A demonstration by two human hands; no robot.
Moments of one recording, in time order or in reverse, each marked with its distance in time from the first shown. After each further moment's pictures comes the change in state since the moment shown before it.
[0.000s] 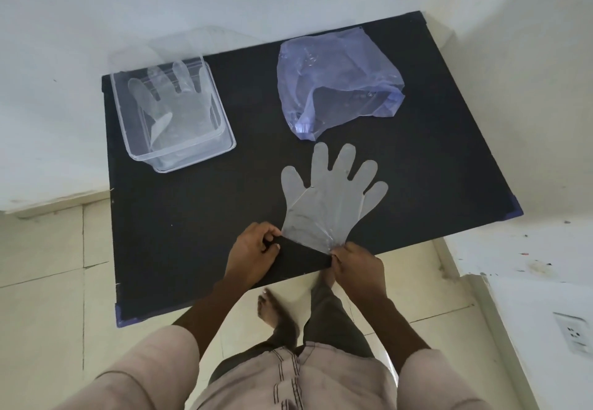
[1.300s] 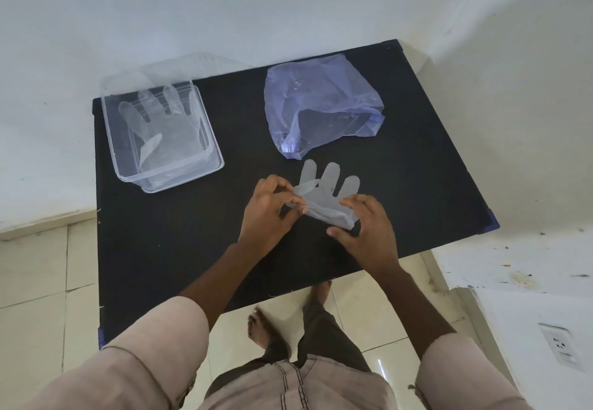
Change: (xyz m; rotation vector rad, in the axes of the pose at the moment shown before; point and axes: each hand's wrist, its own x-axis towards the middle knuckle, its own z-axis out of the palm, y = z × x) left_hand 0.059 0.091 -0.024 0.063 0.252 0.442; right_hand 0.047 0.011 -0.086 0.269 0.243 -0.005
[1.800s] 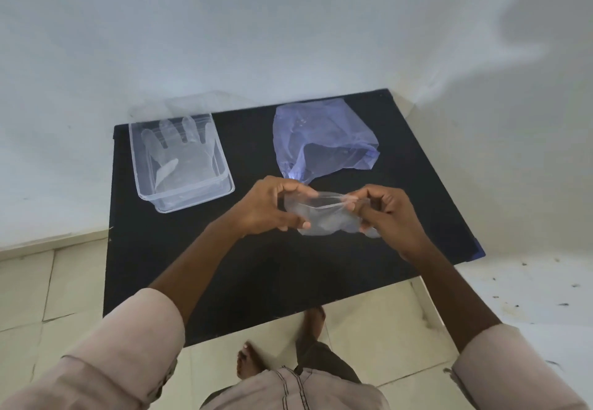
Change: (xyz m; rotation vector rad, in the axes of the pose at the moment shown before) left_hand 0.032 0.024 -0.094 -0.492 -0.405 -0.002; right_hand 0.026 -0.064 -0.085 0.457 -0.081 -0.217
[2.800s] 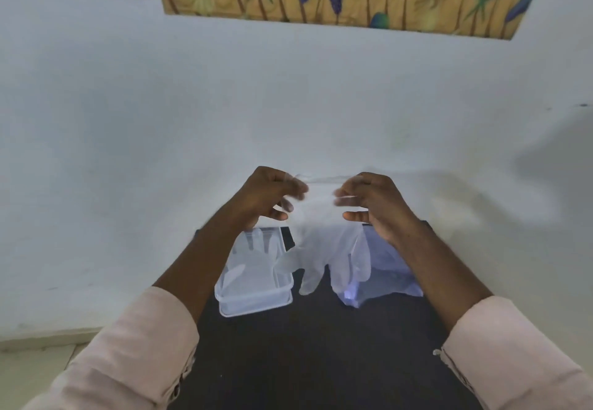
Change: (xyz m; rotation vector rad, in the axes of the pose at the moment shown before) left_hand -0.036 0.115 -0.196 -0.215 0.473 -0.071; right_hand 0.142 -0.216 0.062 0.394 -0.011 0.078
